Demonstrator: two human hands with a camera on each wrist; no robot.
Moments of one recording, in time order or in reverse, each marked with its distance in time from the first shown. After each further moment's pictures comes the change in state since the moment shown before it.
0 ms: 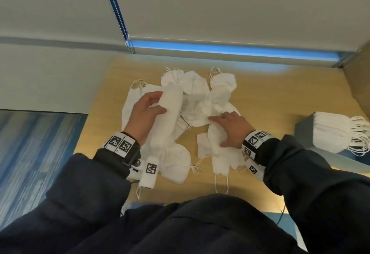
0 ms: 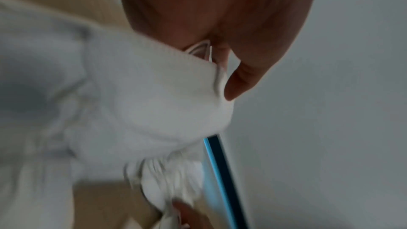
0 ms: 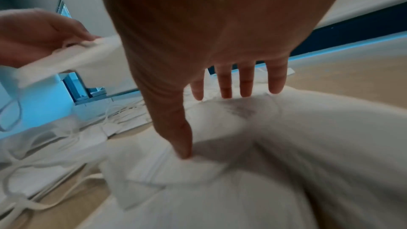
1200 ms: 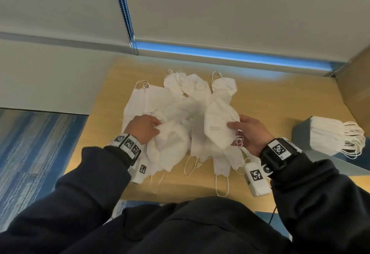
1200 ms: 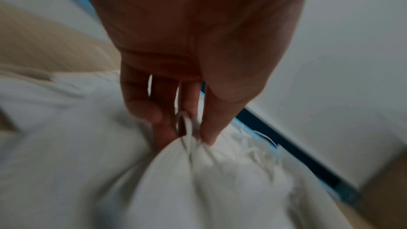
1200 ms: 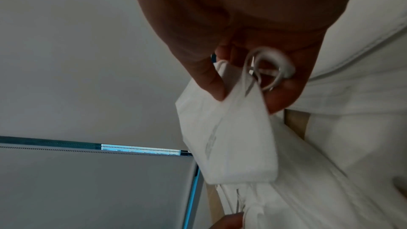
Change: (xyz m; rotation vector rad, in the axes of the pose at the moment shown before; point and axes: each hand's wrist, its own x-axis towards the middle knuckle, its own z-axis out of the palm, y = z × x) left_hand 0.016 -0.044 -0.038 1.034 -0.177 -0.088; right_hand -0.053 -0.028 -0.029 1.810 0.220 0.371
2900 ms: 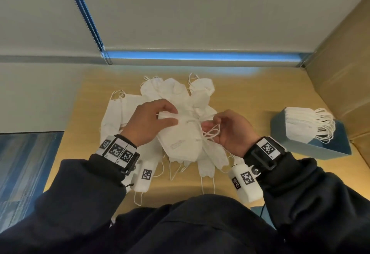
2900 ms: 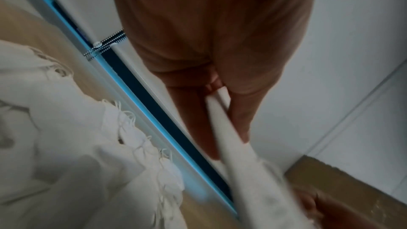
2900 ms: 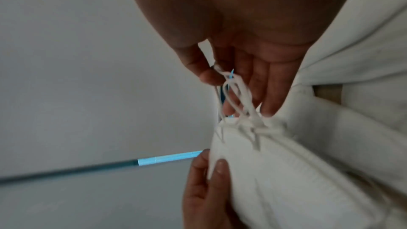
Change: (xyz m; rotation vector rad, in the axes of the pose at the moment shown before) left_hand -0.027 0.106 -0.027 -0.475 0.056 0.428; right_hand -0.030 -0.020 0.002 0.344 -0.196 0.065
